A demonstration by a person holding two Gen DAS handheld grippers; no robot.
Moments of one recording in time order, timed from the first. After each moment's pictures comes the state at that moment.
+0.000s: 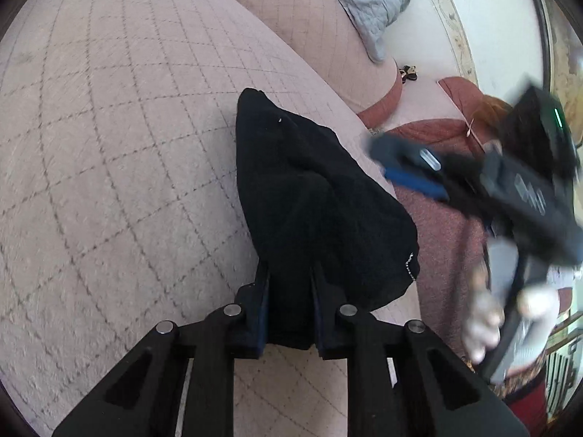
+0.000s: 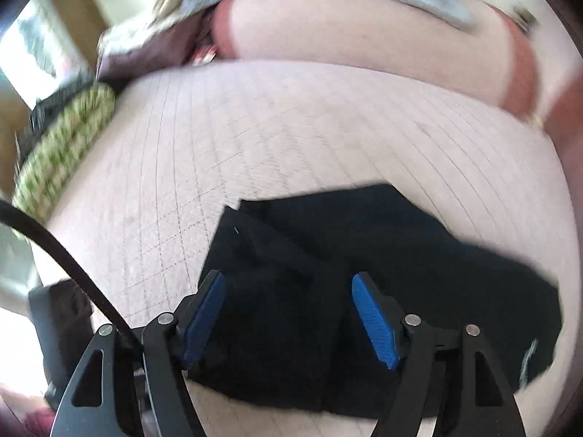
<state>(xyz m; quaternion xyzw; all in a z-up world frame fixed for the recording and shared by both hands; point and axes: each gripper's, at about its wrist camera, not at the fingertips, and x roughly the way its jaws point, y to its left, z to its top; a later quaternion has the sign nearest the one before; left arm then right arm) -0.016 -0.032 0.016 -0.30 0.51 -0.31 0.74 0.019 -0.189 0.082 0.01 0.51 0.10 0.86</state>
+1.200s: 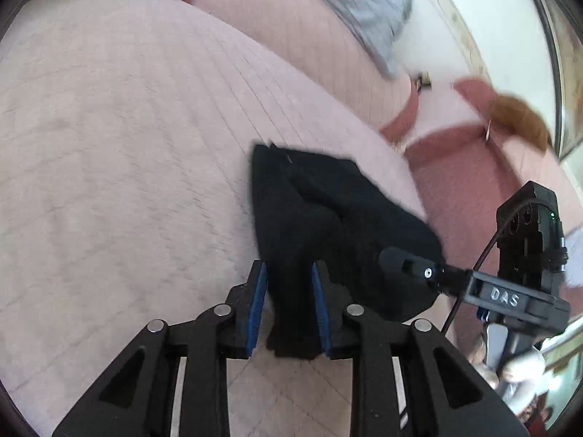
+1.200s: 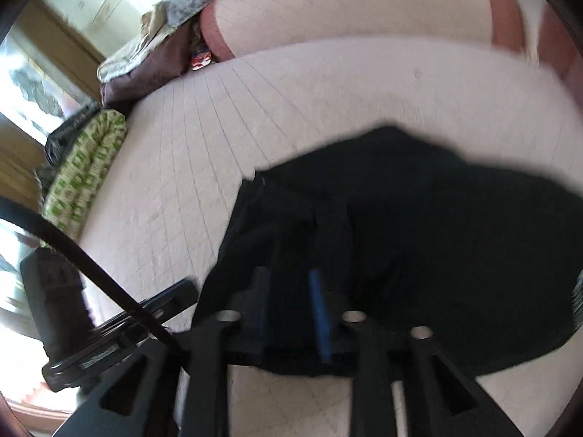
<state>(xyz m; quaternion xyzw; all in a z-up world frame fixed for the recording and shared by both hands) -0.015 -0.032 0.037 -0.22 0.50 -0.26 0.80 -0.039 -0.228 0.042 0.16 0.51 0.12 0.84</state>
